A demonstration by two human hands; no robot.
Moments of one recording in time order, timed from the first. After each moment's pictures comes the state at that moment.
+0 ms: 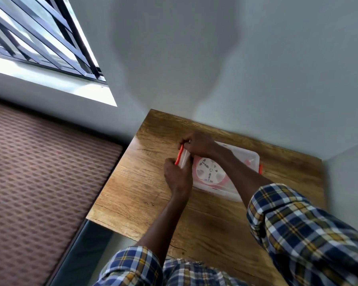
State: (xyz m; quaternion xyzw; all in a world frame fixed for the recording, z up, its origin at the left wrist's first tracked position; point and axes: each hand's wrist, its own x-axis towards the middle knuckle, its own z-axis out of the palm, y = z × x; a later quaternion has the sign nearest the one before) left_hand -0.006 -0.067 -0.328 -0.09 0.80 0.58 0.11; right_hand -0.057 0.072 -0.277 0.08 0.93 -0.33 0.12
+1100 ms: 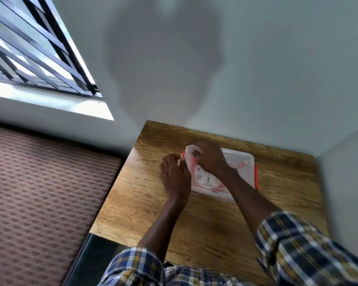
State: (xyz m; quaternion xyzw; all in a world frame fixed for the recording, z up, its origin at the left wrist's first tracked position) left_hand -0.012 -0.072 -0.320 0.10 0.88 0.47 -0.03; right_hand -0.005 0.069 -0.280 0.17 0.93 -0.31 -0.07
